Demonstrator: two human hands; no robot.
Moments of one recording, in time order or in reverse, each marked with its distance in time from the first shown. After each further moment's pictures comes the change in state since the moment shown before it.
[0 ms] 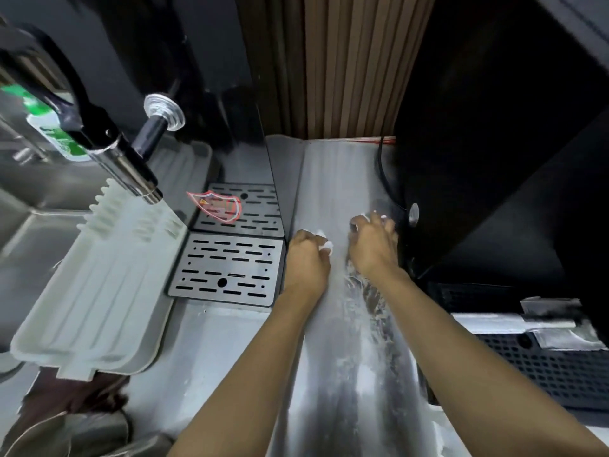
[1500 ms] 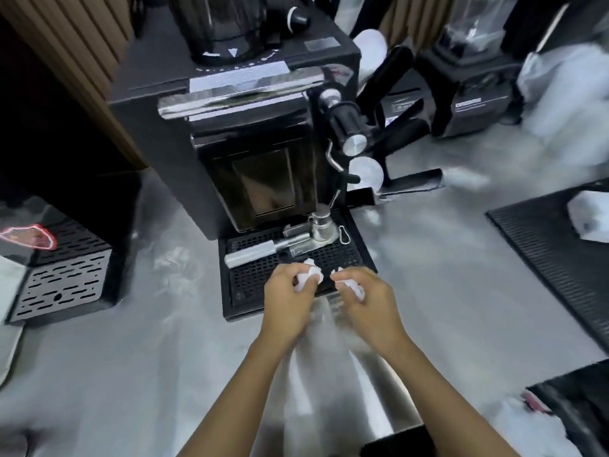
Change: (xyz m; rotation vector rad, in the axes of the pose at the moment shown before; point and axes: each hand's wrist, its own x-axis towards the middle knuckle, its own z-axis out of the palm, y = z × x) left_hand -0.238 0.258 0.104 -0.399 -0.217 0.050; right_hand -0.281 0.291 -0.140 0.782 0.298 0.078
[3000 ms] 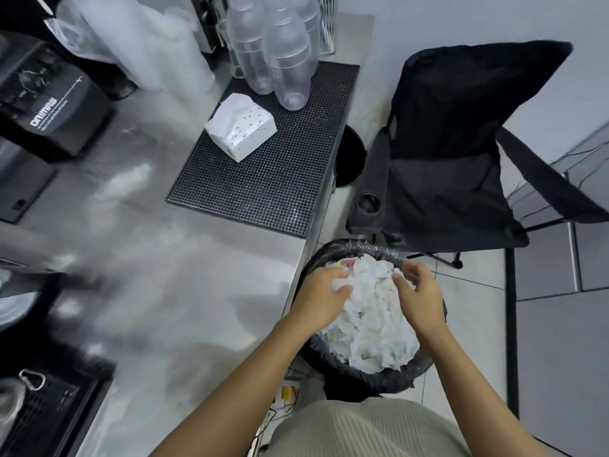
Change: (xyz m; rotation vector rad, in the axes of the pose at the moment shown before) left_hand -0.163 0.106 0.352 0.540 -1.290 0.428; right_hand -0.239 0.211 -0.269 0.155 1.053 0.959
